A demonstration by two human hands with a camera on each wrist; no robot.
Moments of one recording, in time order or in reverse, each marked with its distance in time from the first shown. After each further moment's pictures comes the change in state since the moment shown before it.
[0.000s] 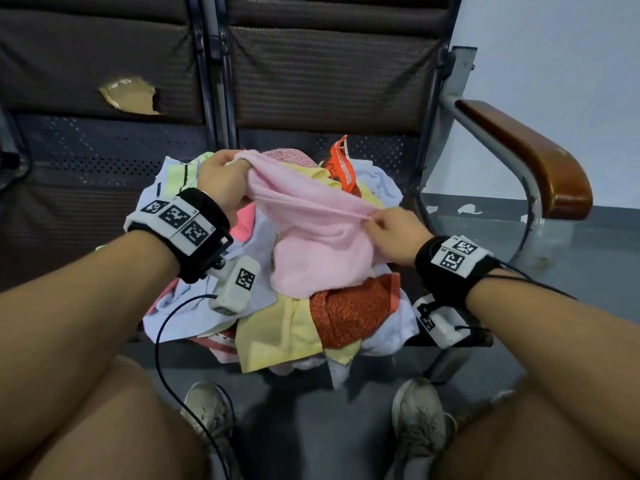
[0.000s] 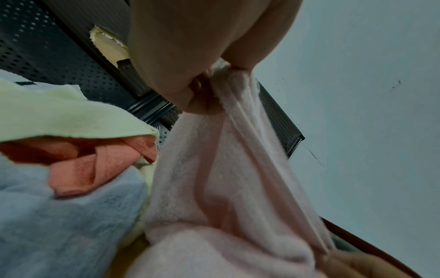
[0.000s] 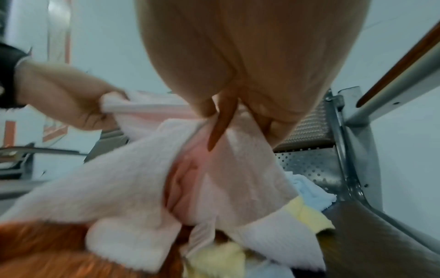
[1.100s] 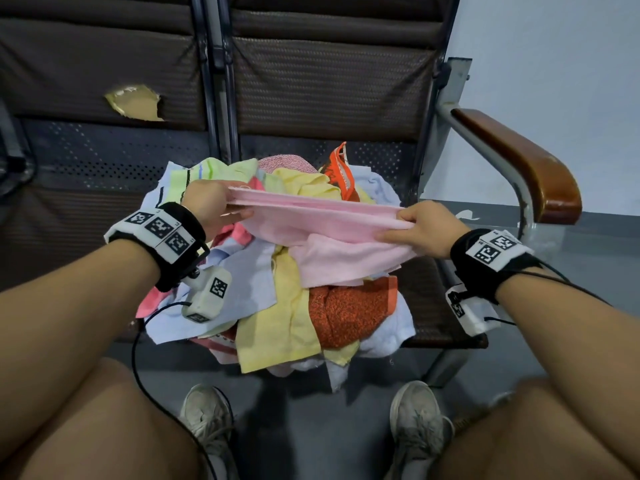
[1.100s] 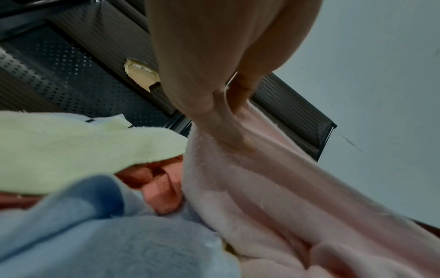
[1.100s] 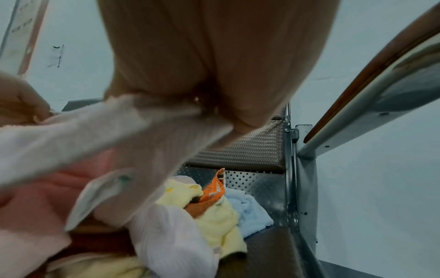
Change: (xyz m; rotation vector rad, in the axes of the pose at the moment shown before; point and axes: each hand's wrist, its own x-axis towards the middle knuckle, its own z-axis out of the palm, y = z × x) left_hand 0.011 -0.015 -0.038 0.089 -0.113 -0.084; right_hand -0.008 0.035 -0.040 0.034 0.003 -0.045
